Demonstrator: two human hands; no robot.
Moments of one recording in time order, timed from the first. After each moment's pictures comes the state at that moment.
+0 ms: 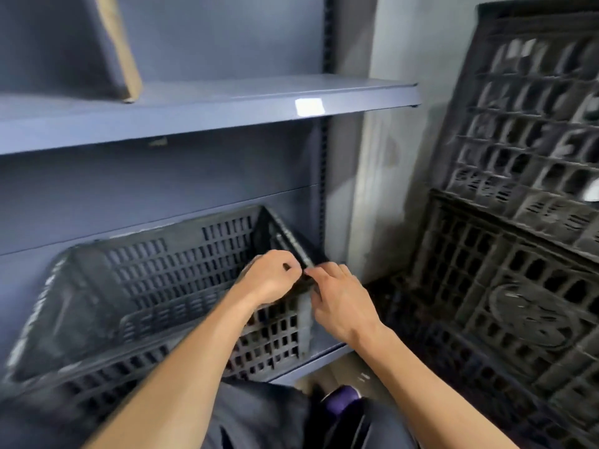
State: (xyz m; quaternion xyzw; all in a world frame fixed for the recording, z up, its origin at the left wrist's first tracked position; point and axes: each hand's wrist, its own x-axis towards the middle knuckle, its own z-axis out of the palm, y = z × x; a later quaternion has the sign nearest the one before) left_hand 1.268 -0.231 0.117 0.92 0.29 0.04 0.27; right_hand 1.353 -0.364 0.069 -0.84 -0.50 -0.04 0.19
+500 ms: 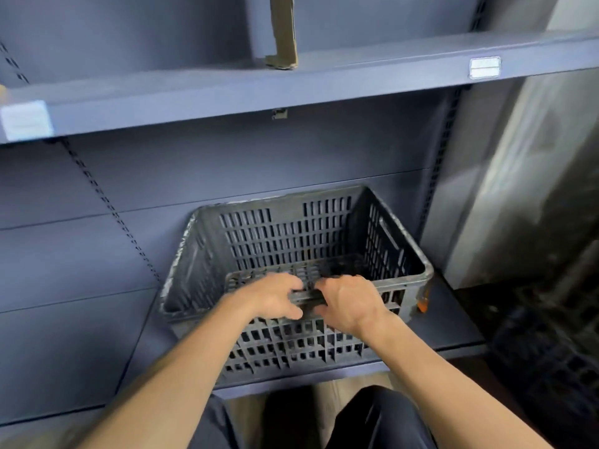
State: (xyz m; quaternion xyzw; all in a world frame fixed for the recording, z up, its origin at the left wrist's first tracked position) left_hand 1.128 -0.149 0.087 0.88 0.38 -0.17 0.24; right_hand 1.260 -0.248 0.058 -0.76 -0.65 0.03 0.02
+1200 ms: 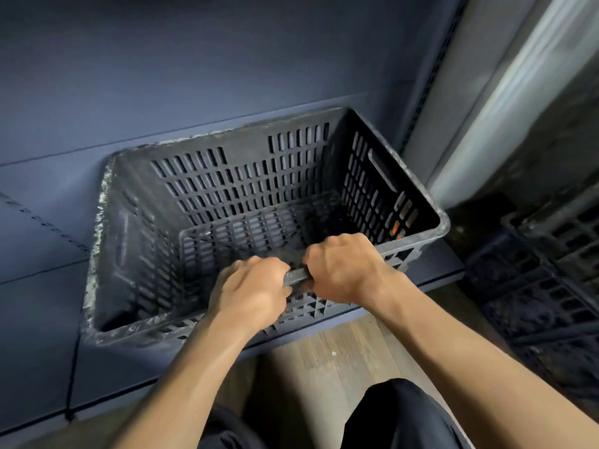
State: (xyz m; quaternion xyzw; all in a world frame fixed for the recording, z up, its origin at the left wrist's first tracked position) left_hand 1.133 -0.142 0.059 0.88 0.42 -0.13 0.18; right_hand 1.260 -0.209 0.057 -0.76 -0.64 0.08 -0.08
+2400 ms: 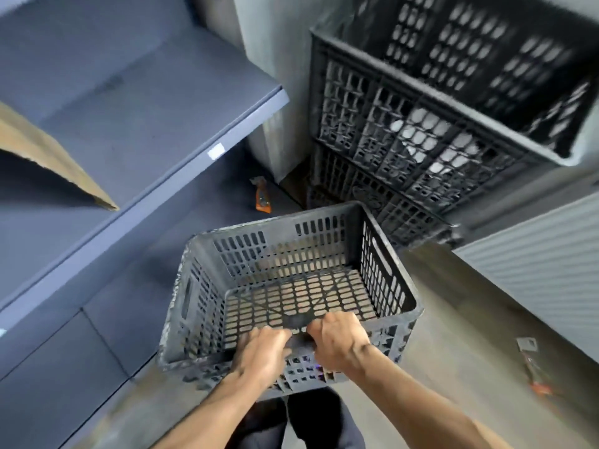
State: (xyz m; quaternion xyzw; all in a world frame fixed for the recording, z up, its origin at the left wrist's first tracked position) left_hand 1.092 -0.425 0.323 0.94 0.12 -0.30 0.14; right_hand 1.178 -0.566 0.340 -0.85 -0.43 0.29 -0.06
